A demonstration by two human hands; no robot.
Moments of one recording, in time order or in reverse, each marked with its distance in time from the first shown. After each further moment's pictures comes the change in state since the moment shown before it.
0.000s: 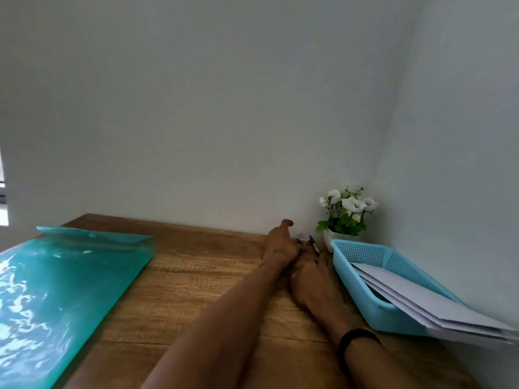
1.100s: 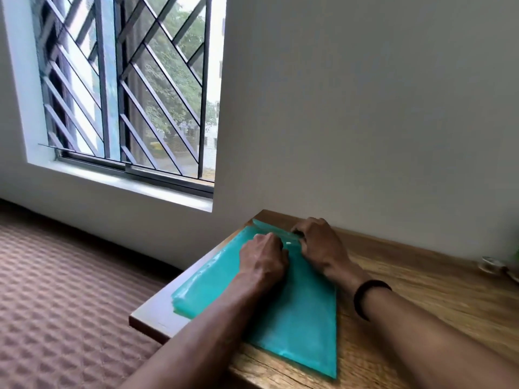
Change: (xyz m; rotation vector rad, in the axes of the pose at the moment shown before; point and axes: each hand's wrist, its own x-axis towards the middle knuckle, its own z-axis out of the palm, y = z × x) left_hand -0.219 -0.192 -0.309 0.540 0.290 -0.302; right_hand -0.021 -0.340 0.030 0.233 0.082 -0.639
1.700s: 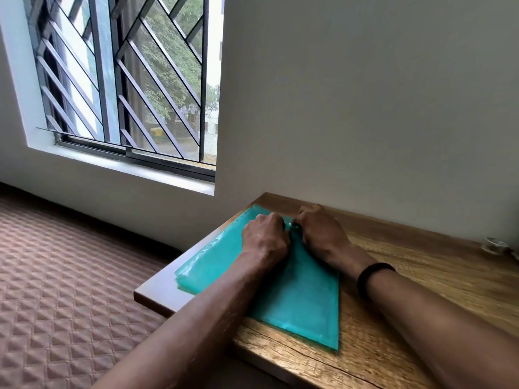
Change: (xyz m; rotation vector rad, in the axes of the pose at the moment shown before) left_hand 0.003 -0.002 0.003 -0.019 0.048 -0.024; right_hand -0.009 -0.011 -0.001 -0.199 -0.097 -0.123
